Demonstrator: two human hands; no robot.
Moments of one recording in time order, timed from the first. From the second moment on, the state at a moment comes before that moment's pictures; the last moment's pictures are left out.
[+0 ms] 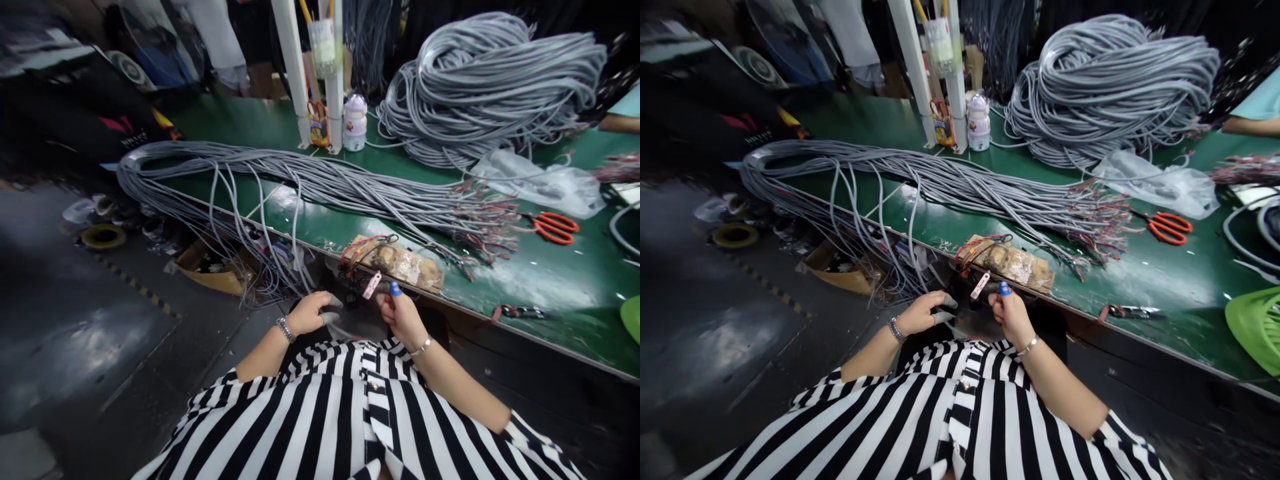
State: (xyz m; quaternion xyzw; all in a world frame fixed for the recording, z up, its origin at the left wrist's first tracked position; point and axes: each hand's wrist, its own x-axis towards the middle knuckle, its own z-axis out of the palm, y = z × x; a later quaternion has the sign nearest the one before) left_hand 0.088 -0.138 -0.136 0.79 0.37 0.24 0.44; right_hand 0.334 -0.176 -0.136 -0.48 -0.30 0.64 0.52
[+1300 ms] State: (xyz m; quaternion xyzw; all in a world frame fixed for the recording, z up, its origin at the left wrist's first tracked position) left_hand 0.199 0.029 0.038 0.92 0.30 0.16 0.20; right_hand 0.410 -0.155 -0.085 -0.54 -0.62 0.17 0.53
